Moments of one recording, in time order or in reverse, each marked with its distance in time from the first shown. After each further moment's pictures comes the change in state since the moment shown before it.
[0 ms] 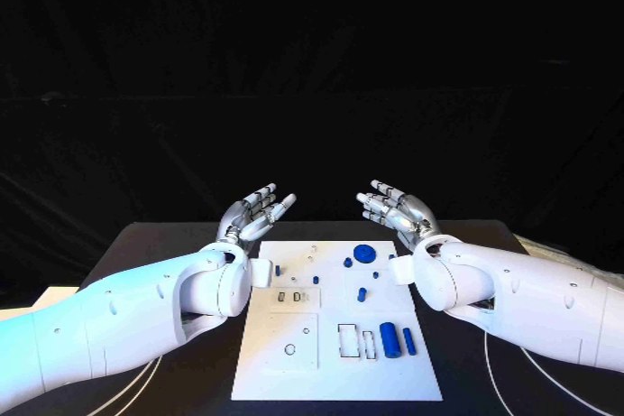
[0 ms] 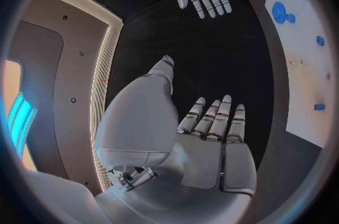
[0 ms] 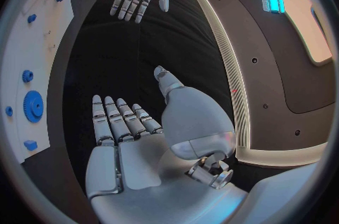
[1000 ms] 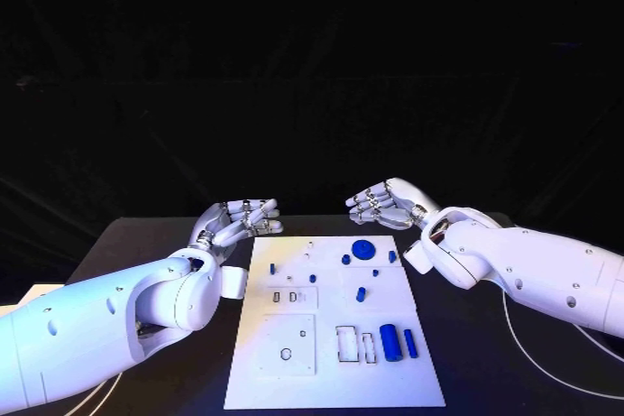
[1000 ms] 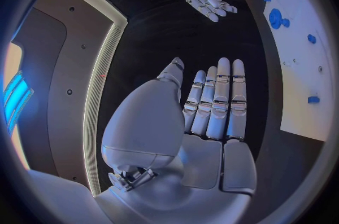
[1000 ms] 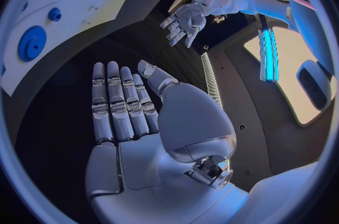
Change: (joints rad) left arm 0.034 -0.138 0.001 0.130 -0.006 0.124 0.003; left_hand 0.064 0.099 -0.018 -0.088 -0.017 0.608 0.062 0.116 0.038 0.742 -0.084 0.128 0.041 0.727 -0.121 0.190 0.130 0.063 0.728 -0.064 0.306 0.128; right arm 0.105 -0.038 0.004 -0.067 -0.719 0.141 -0.152; right_hand 0.116 -0.056 0.199 -0.188 -0.022 0.701 0.078 0.060 0.036 0.726 -0.105 0.058 0.025 0.726 -0.130 0.085 0.025 0.093 0.518 -0.057 0.232 0.083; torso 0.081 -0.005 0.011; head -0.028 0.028
